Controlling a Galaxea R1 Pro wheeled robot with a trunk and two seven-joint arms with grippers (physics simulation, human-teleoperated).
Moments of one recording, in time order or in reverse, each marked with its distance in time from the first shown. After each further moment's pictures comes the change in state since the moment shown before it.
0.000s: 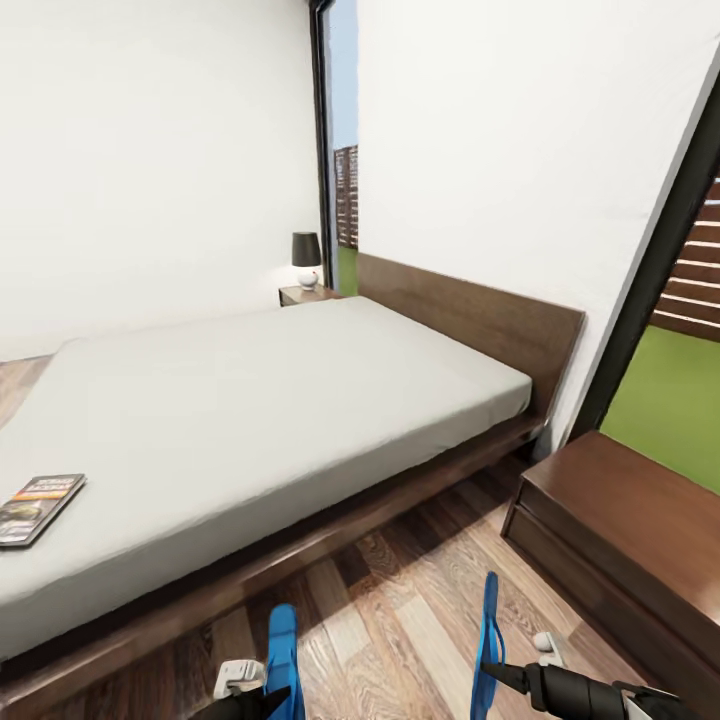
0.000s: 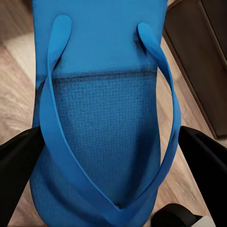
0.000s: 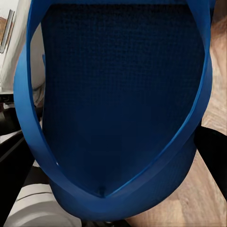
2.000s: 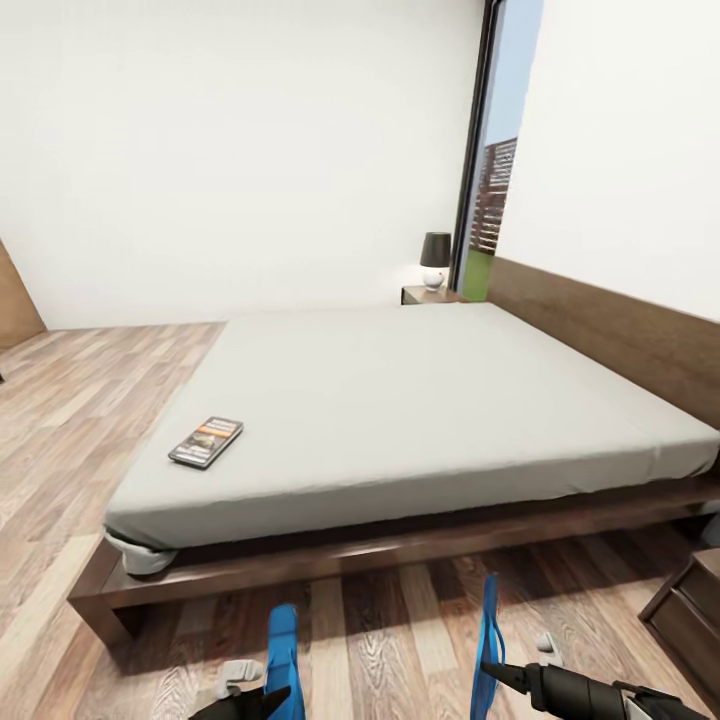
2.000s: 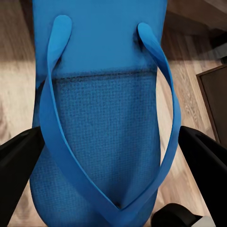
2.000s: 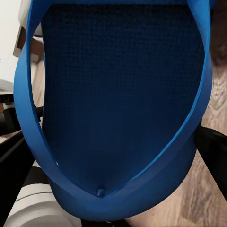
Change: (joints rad) left arm 0.000 0.000 0.000 0.000 0.000 0.000 0.000; right arm 0.000 0.000 0.000 0.000 0.000 0.000 0.000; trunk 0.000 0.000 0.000
